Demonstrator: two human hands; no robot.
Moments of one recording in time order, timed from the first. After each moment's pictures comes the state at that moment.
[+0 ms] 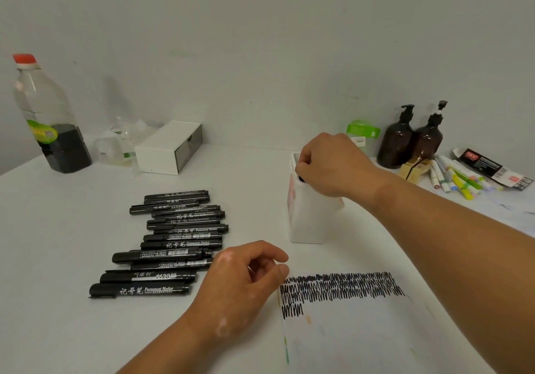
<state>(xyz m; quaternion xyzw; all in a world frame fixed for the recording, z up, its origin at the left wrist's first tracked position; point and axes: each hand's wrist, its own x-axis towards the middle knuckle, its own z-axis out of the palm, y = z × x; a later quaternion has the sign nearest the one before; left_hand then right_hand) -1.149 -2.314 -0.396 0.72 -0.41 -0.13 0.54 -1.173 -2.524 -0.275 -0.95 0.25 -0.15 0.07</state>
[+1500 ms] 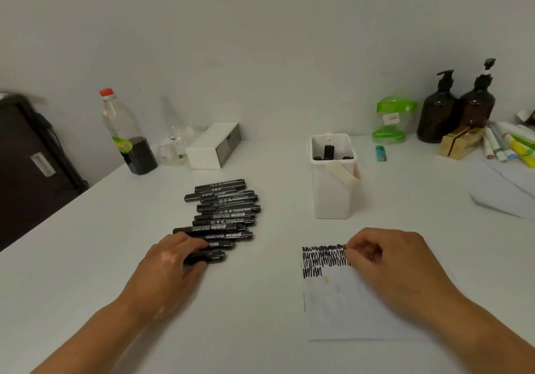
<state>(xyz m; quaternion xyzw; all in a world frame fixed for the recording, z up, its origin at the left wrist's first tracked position) -1.112 -2.188 -0.398 0.90 -0.40 0.12 0.15 -1.319 -2.492 -0.405 -0.90 0.24 -0.21 0.30</state>
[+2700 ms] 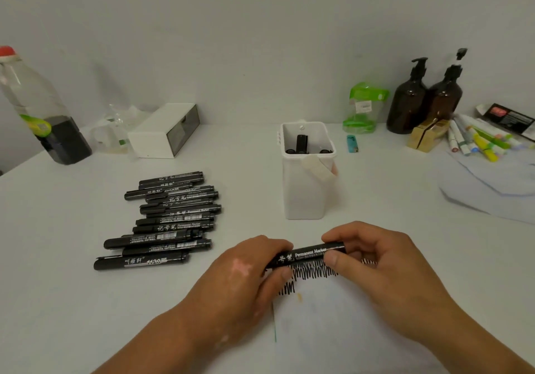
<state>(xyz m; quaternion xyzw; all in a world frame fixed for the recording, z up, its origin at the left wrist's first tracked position) -1.168 -2.320 -0.406 0.78 -0.56 0.00 0.27 -1.319 -2.493 -0.393 -0.80 0.20 -0.23 0.52</state>
